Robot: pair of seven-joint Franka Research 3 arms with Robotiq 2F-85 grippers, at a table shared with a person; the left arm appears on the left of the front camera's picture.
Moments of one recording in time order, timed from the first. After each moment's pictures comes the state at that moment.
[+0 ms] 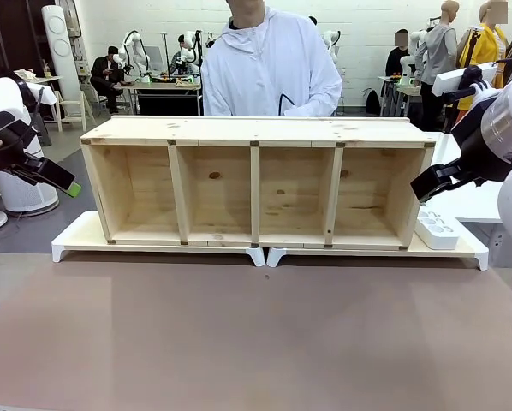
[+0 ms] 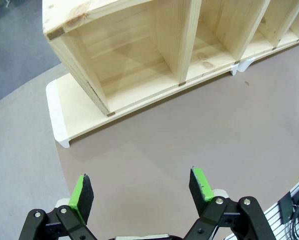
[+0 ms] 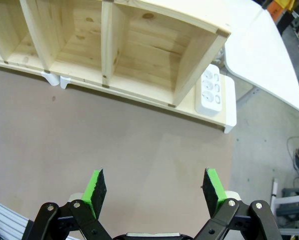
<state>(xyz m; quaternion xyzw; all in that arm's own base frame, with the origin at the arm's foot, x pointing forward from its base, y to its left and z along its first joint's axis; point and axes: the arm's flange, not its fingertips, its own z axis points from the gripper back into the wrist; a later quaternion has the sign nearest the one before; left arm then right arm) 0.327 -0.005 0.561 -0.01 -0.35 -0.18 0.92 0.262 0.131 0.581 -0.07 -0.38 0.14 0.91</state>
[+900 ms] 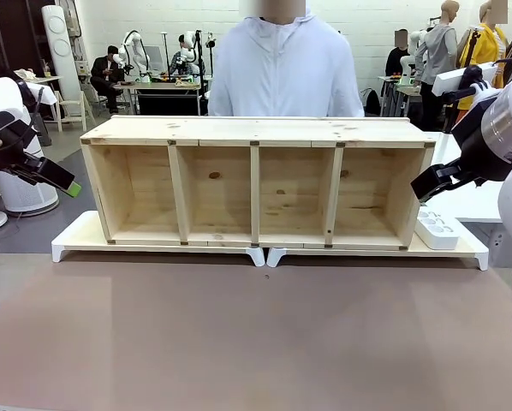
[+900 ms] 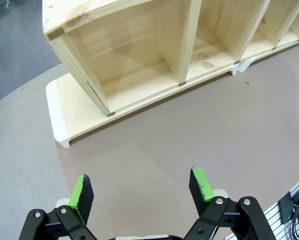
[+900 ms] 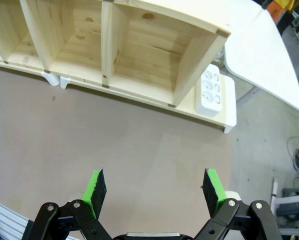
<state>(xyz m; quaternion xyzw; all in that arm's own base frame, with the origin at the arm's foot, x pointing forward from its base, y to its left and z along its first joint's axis) 0.327 -0.005 0.561 -0.01 -0.35 -0.18 0.92 0.262 0.131 0.581 -0.07 -0.38 0.14 0.91</state>
